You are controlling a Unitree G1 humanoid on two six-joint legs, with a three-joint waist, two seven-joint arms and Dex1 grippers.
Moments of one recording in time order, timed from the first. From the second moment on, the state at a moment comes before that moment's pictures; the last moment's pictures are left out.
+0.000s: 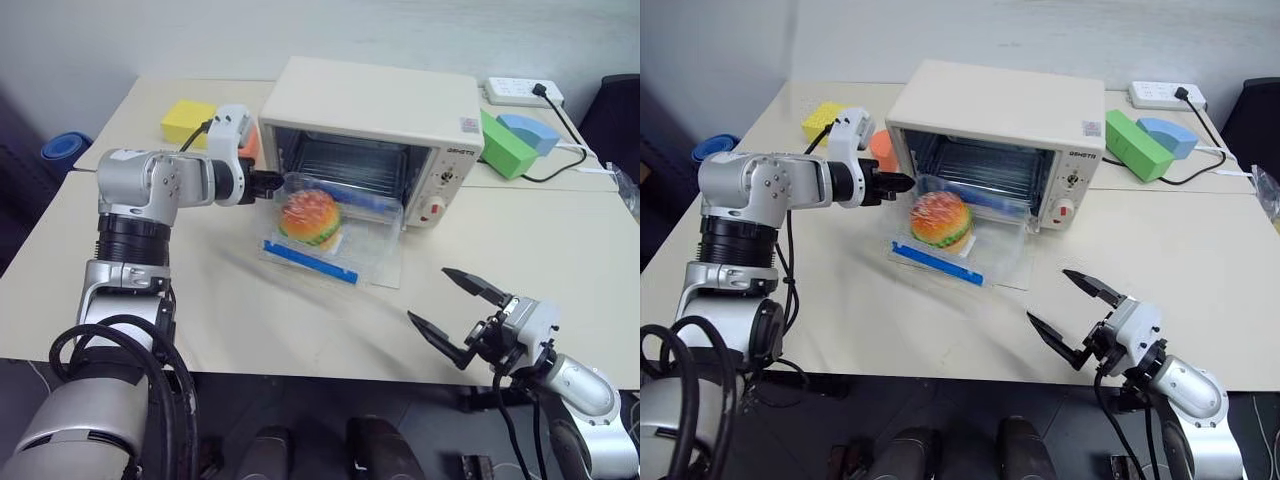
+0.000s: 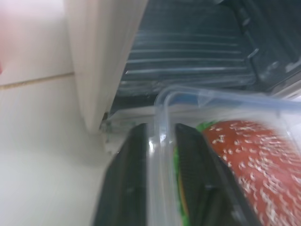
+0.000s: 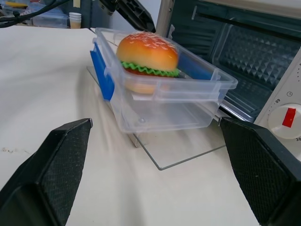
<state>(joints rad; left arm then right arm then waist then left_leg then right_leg) -1.17 0.49 0.01 0.43 -0.48 1.19 -0.34 0.20 -0.51 -0.16 -0.39 0.42 -0.14 0.79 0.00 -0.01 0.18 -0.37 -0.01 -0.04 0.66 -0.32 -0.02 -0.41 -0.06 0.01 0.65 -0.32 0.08</state>
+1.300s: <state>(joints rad) -0.71 0.39 0.00 0.40 -0.31 0.28 -0.77 -0.42 -0.50 0.18 -0.04 0.11 0.14 0.65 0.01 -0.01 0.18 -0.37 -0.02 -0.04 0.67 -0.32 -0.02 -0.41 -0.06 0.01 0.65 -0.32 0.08</state>
